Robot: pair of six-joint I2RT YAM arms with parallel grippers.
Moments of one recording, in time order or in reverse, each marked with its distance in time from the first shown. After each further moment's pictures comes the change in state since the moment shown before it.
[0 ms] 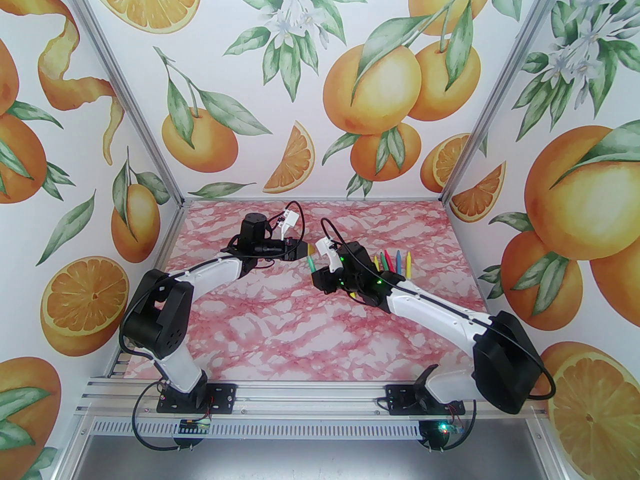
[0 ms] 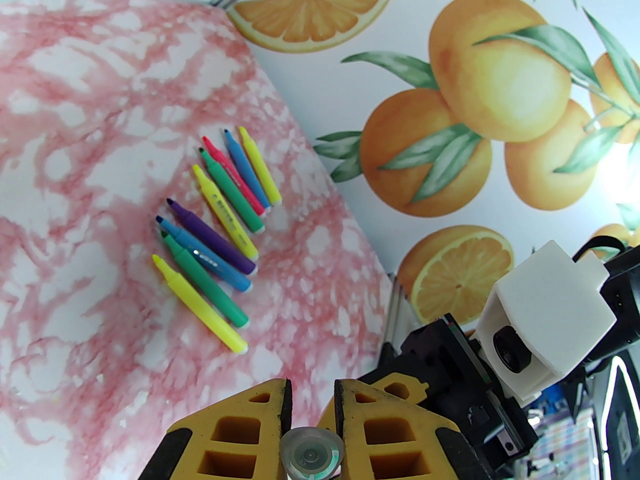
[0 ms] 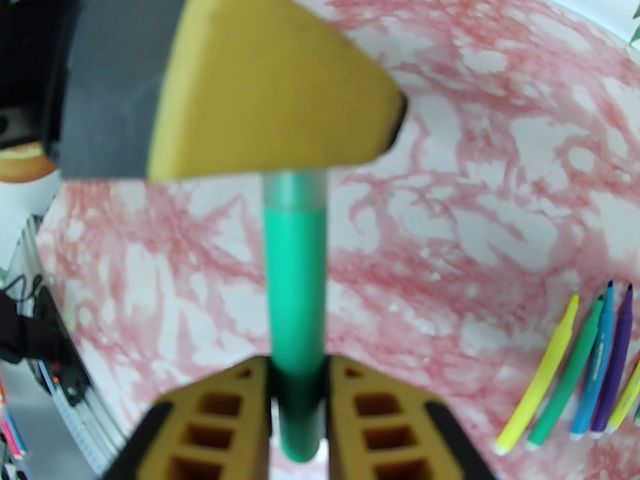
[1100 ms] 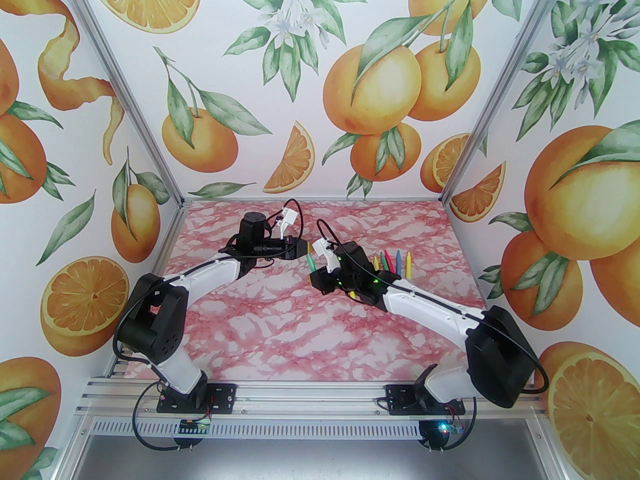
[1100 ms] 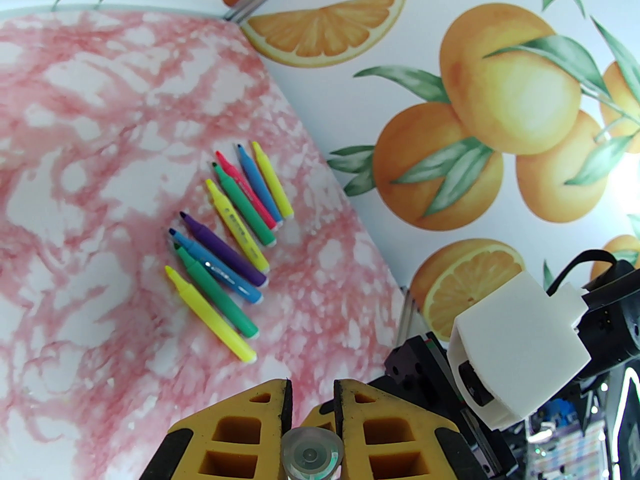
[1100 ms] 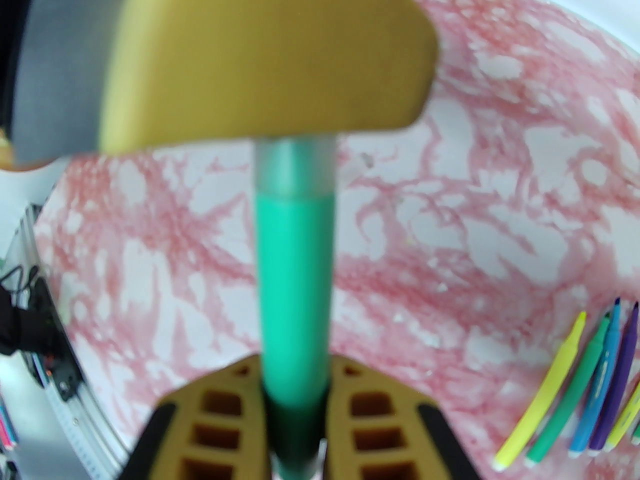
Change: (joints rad) left arm -0.007 -0.040 0.000 -0.040 -0.080 -0.010; right arm 0.000 0.019 -0.021 0.046 -0.024 -0.037
